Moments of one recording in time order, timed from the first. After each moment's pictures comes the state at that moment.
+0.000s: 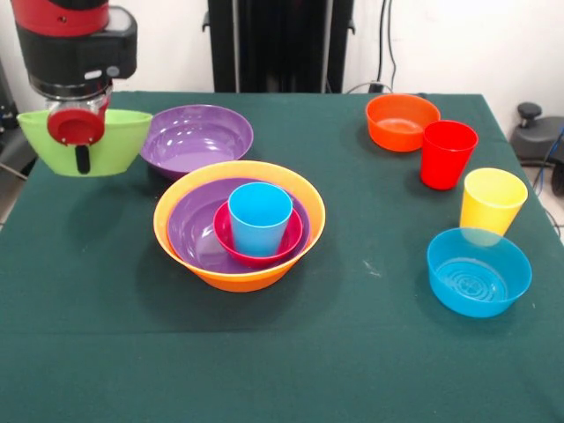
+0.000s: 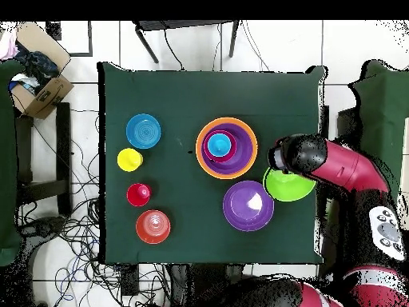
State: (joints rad) arm -0.54 -0.52 -0.04 1.39 -0.19 0.69 2.68
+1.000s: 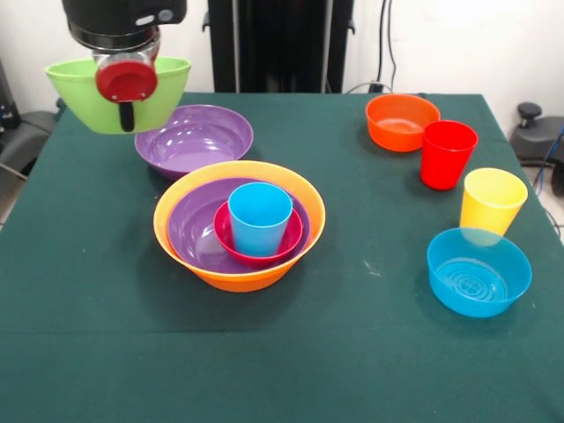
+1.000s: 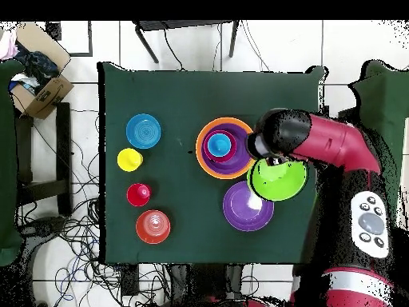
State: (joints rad) arm -0.41 -0.60 -0.04 1.30 -0.19 0.98 2.68
